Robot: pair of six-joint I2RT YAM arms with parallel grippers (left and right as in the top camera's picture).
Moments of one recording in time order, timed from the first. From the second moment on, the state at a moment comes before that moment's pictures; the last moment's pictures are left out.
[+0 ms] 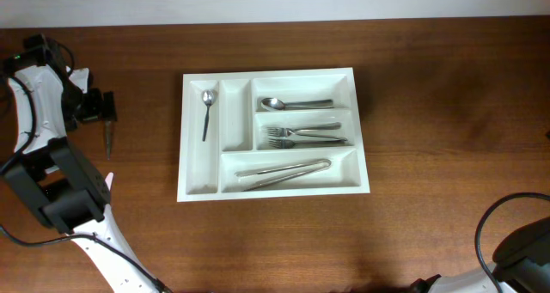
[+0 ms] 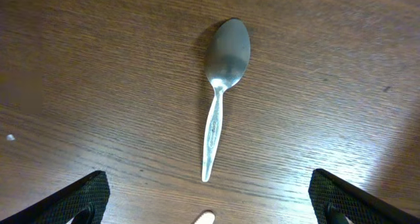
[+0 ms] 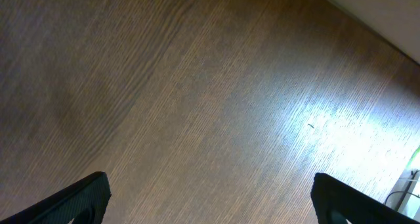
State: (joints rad) left arm 0.40 2.31 2.09 -1.27 -0.01 0.18; right arm -0.81 1.78 1.70 -1.11 0.16 0.17
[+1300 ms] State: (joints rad) left arm 0.39 2.38 2.08 -1.22 -0.08 0.21; right arm -0.81 1.78 1.70 -1.11 0.16 0.17
